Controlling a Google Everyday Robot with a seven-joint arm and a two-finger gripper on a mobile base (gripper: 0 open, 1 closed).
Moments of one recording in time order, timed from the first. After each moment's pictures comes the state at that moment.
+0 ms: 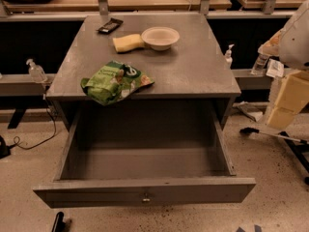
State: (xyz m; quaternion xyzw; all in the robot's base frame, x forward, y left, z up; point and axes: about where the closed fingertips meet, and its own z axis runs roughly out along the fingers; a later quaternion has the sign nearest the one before) arm 0.438 -0.217 0.976 -0.60 0.78 -0.03 0.16
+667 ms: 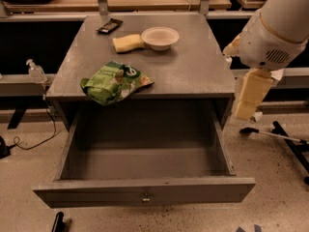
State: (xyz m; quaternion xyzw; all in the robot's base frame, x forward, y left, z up) arm 0.481 -0.171 0.951 -0.66 0.74 -0.01 0.17
